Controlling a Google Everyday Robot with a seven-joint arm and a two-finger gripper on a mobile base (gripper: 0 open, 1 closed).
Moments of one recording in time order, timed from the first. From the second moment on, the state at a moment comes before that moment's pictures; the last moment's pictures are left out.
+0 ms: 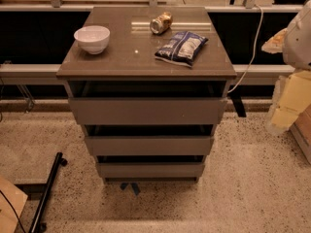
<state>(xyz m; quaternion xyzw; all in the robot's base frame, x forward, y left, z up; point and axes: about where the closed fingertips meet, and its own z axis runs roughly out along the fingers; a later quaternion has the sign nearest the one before) 0.438 -0.217 0.976 -0.60 0.78 -0.03 0.16</state>
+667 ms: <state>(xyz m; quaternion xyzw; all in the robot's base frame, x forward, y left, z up) 0.441 -0.215 0.965 -0.60 0.78 -0.03 0.18</state>
